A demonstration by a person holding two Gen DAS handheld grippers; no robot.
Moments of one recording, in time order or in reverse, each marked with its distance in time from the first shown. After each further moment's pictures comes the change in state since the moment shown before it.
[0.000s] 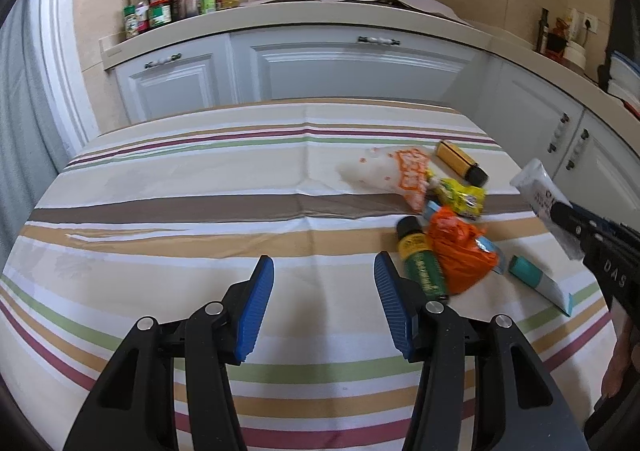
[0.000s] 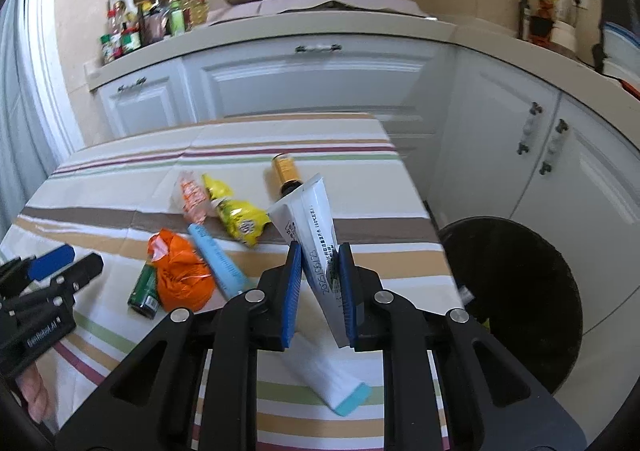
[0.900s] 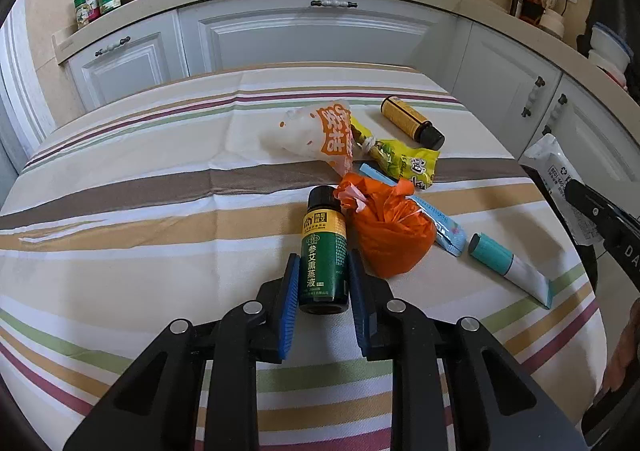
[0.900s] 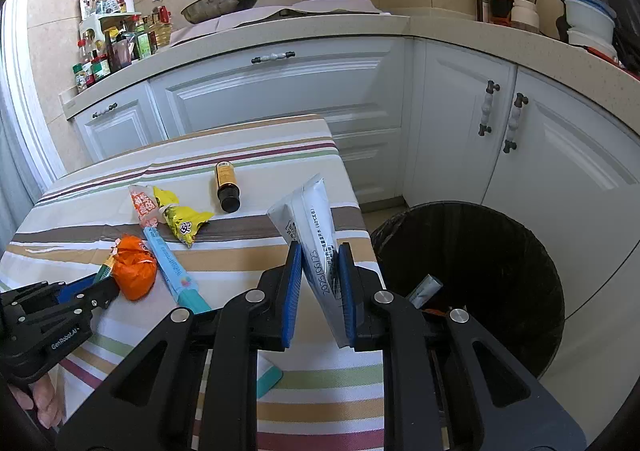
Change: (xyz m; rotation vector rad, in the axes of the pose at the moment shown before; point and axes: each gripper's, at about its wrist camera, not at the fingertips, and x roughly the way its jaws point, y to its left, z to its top) left arm 0.026 -0.039 -0.004 0.050 0.110 -0.092; right arm -0.009 -0.053 -0.011 0.094 -0.023 -0.044
